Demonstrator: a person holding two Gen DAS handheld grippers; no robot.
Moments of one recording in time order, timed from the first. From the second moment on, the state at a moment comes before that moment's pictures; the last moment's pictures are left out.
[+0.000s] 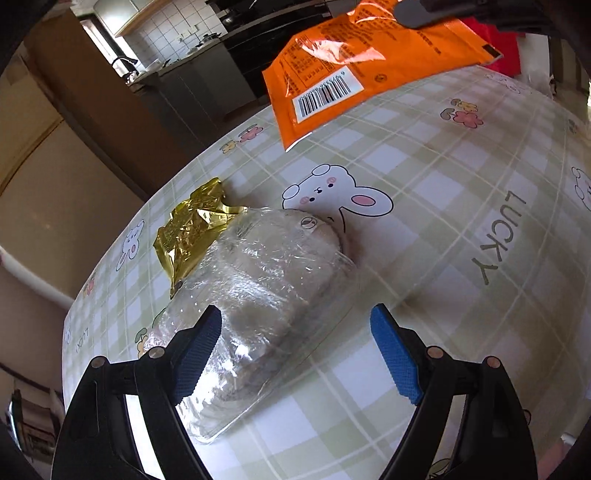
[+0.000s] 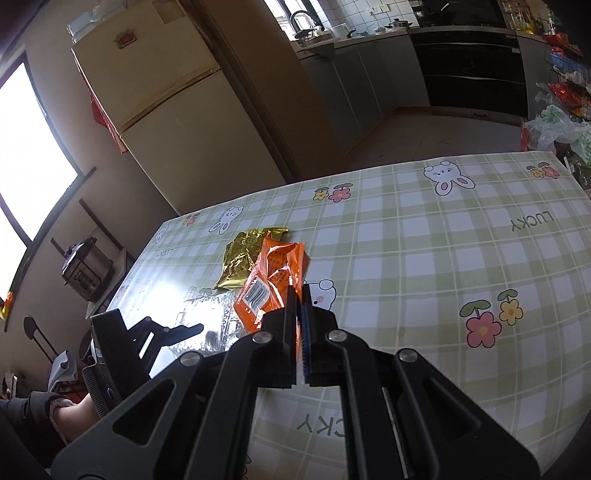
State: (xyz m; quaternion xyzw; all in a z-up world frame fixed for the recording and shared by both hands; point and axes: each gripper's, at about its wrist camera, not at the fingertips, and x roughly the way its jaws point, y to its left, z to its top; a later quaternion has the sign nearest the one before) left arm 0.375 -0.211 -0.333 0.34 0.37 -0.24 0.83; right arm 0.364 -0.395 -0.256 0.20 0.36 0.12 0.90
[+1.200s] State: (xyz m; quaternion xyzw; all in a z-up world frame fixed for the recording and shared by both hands) left arm 0.365 -0.032 -0.188 0.03 0.33 -0.19 0.92; right arm 0.346 -0.332 -0.210 0.18 0.34 0.17 0.90
